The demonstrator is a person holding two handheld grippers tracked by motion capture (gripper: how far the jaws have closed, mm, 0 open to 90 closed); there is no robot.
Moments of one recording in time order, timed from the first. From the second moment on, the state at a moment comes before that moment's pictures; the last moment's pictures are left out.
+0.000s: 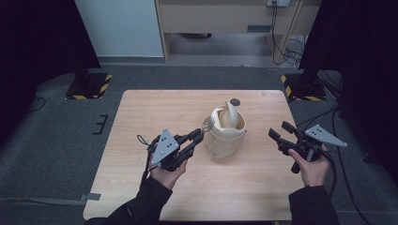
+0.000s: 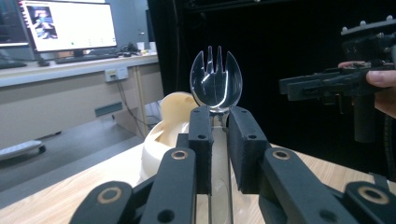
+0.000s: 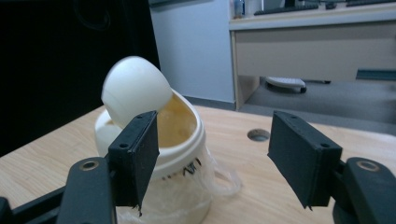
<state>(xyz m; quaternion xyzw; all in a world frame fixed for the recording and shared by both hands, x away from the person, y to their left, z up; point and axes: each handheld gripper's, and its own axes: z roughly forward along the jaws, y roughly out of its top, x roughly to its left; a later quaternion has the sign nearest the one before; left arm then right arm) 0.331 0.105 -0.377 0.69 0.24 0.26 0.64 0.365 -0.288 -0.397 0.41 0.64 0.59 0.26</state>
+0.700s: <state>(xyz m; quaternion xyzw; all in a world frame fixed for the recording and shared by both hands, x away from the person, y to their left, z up) 0.344 0.063 -0.390 0.71 0.21 0.27 0.62 0.364 -0.254 -0.366 0.37 0.63 0.66 0.18</state>
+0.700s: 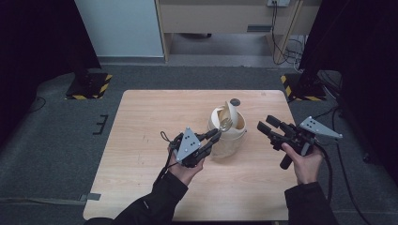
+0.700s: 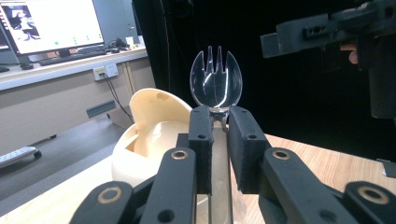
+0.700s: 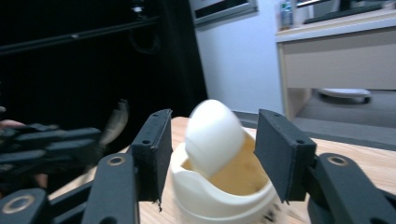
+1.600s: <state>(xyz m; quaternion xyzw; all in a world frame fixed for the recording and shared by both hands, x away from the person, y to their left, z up) 0.336 0.015 -0.393 0.71 0.18 0.26 0.62 0.360 -0.229 -0.367 0.34 0.65 0.67 0.11</state>
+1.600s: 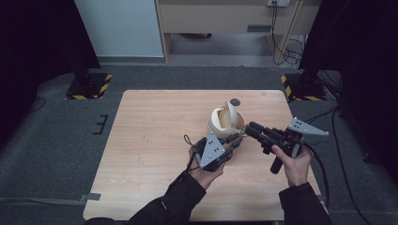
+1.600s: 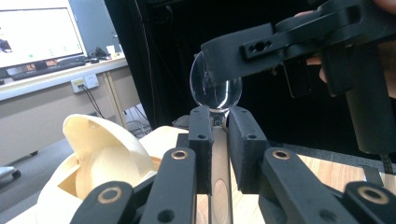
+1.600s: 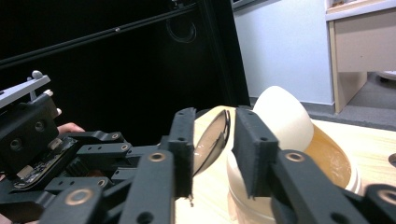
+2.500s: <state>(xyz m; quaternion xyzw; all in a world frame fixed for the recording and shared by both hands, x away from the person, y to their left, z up) 0.337 0.098 -0.411 0.75 0.25 0.24 0.56 0.355 -0.255 -0.357 0.35 0.63 0.67 0.16</state>
